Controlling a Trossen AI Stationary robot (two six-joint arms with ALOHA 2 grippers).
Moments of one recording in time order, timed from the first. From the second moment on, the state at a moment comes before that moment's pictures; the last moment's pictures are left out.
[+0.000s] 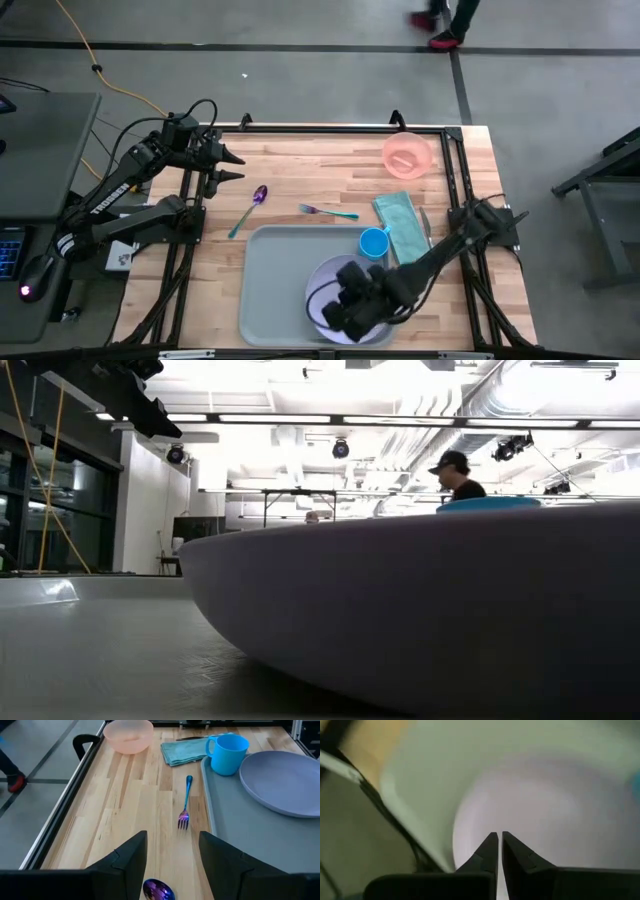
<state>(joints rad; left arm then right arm) 0.84 0.68 0.80 -0.78 0.62 0.52 0.61 2.00 1.90 -1.05 0.42 1.49</state>
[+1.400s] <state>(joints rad) 0.84 0.68 0.80 -0.79 0.62 0.52 -0.52 1.38 1.09 -1.00 0.01 0.76</state>
